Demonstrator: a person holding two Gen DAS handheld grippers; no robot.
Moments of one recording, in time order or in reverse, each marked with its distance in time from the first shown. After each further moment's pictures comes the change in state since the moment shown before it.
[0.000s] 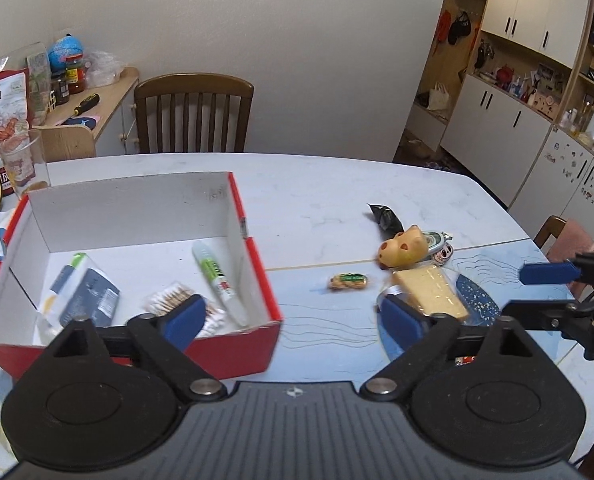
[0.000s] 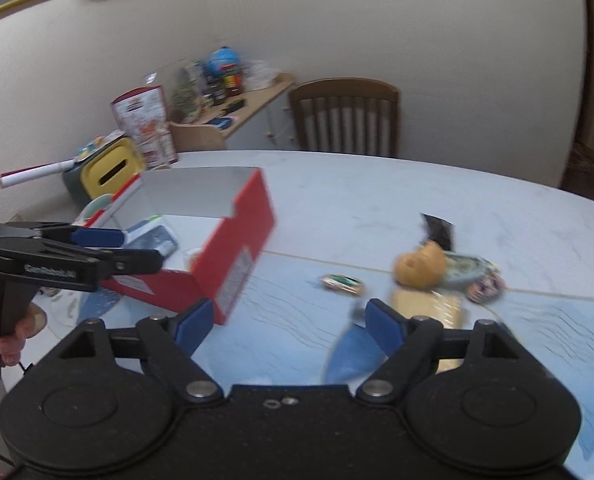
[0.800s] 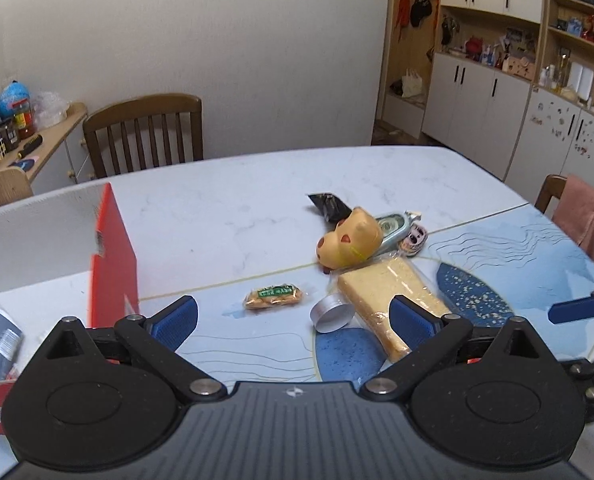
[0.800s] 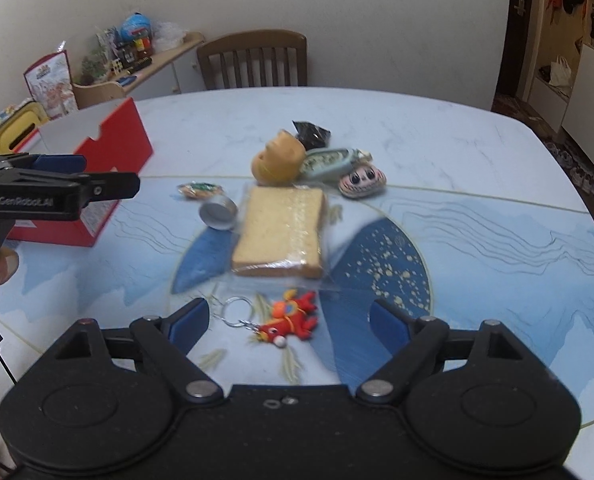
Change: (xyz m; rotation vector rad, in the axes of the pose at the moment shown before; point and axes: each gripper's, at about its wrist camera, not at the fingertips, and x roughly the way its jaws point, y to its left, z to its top) left arm 0.101 -0.101 -0.023 0.163 -0.041 0.013; right arm 0.018 -0.089 -0.081 0.071 0.101 -0.172
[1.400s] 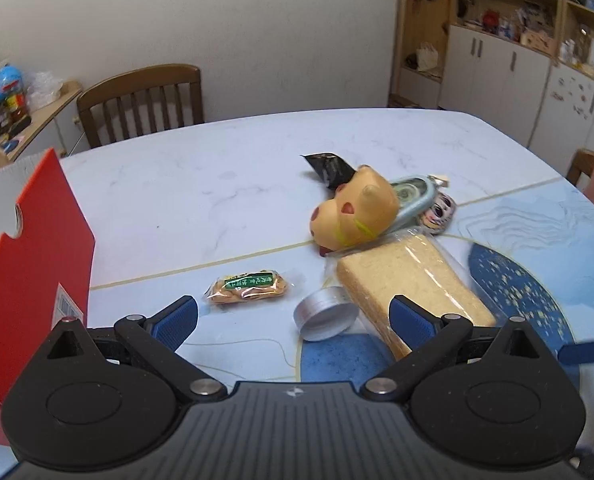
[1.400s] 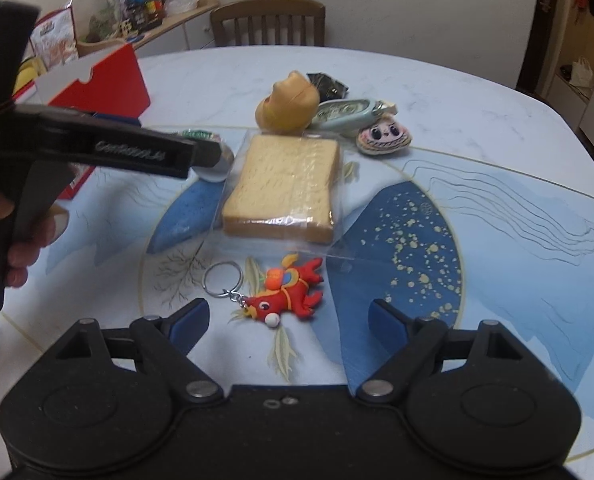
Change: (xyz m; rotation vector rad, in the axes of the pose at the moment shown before) left arm 0.077 -0.021 -0.008 -0.010 0.066 0.049; right arm 0.048 0.002 -0.014 -0.083 0.072 0.017
